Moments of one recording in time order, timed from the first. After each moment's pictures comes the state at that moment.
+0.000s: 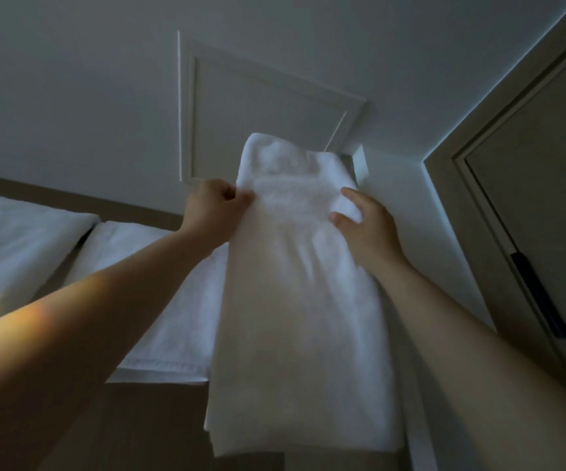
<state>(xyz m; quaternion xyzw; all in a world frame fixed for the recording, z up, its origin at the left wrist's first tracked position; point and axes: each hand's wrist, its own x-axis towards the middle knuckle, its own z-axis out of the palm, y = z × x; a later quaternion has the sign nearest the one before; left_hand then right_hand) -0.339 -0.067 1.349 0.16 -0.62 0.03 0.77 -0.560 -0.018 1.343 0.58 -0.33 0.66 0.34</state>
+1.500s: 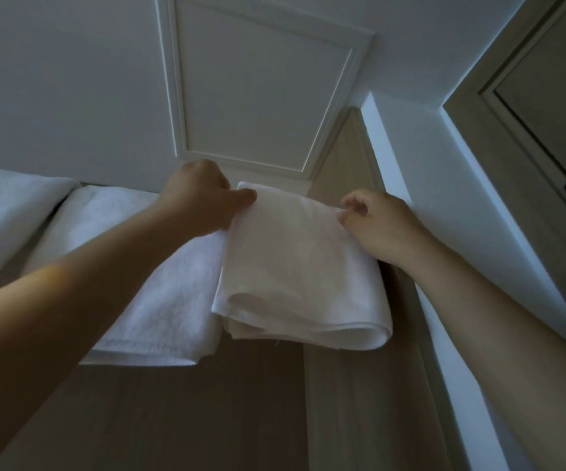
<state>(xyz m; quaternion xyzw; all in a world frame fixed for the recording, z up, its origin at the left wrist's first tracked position) -0.334 -0.073 1.315 0.30 -0.66 0.20 0.66 -0.566 -0.041 1.302 0.59 -0.45 0.55 0.38</state>
